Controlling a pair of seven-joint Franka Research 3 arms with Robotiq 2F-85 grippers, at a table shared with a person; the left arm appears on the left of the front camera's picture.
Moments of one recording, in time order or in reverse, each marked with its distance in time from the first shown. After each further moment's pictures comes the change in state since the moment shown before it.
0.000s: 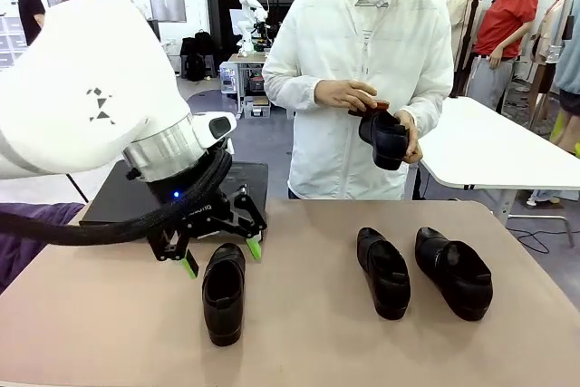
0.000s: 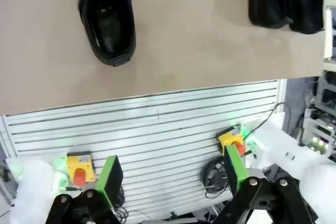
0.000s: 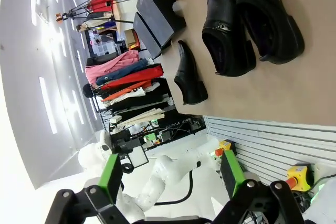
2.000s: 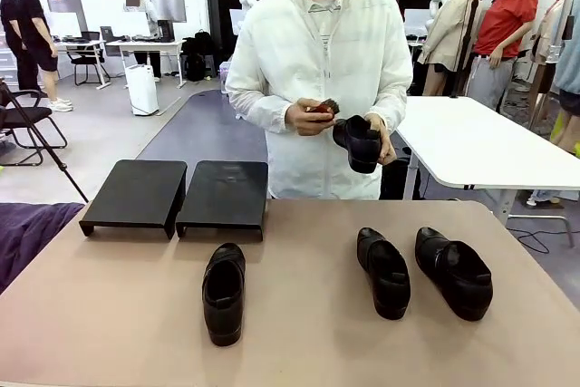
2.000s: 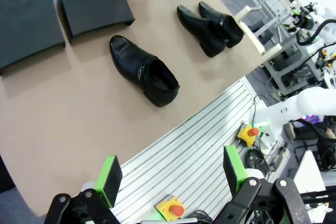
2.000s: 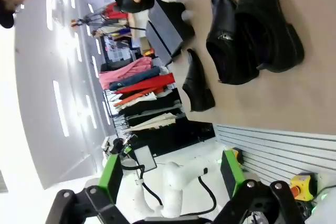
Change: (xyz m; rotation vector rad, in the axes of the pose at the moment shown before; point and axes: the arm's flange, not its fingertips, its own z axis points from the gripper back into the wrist) left arm -0.045 0.296 0.181 -0.384 -0.454 -0.483; right arm 0.003 -0.022 0.007 0.061 -0.026 -0.001
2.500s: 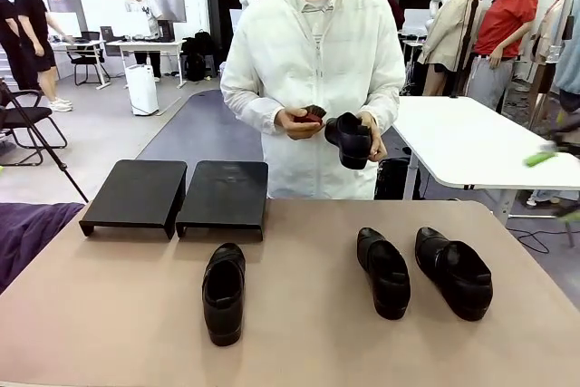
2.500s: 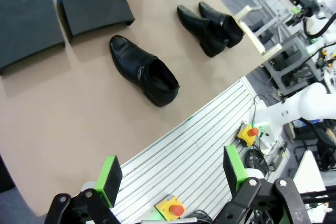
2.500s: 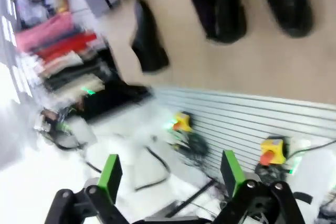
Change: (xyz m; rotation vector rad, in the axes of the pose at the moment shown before) left arm 0.000 0.000 0.000 0.000 0.000 0.000; right arm -0.025 0.093 -0.075 -0.344 0.161 0.068
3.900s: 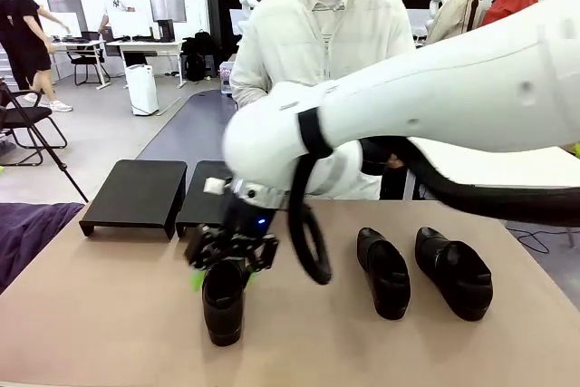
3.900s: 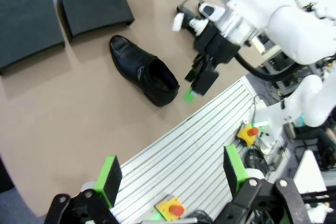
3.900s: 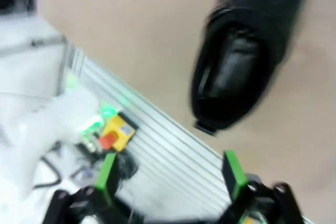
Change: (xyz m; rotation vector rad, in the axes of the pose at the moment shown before) left arm 0.000 0.000 -0.001 0.000 0.001 -0.001; right arm -0.073 0.198 -0.560 -0.611 0.416 0.704
